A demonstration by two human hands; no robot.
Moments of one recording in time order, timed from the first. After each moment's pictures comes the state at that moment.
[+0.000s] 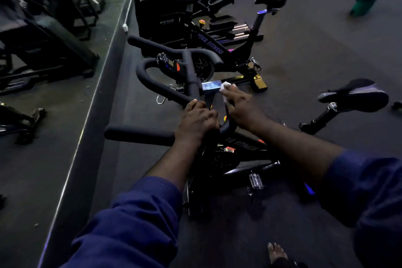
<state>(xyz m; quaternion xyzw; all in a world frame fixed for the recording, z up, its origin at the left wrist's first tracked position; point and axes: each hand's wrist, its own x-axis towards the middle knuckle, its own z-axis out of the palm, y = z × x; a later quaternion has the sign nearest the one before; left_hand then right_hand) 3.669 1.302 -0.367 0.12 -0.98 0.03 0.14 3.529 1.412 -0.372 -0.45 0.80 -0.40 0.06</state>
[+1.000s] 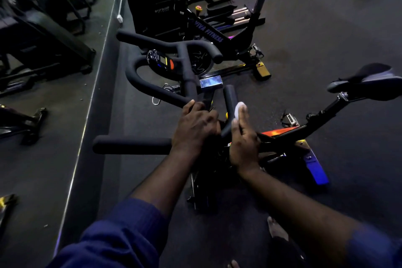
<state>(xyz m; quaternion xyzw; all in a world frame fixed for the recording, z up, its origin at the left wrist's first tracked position) 3.670 1.306 -0.367 0.13 -0.98 0.04 0.16 3.619 1.430 -0.417 -0.17 0.75 -0.64 0.11</state>
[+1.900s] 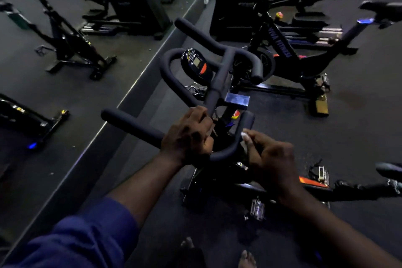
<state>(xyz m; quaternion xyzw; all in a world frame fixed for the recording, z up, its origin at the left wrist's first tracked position) 3.672 1.323 -0.349 0.31 -0.93 0.01 0.22 3.500 1.472 -0.353 -0.51 0.72 -0.46 0.09</state>
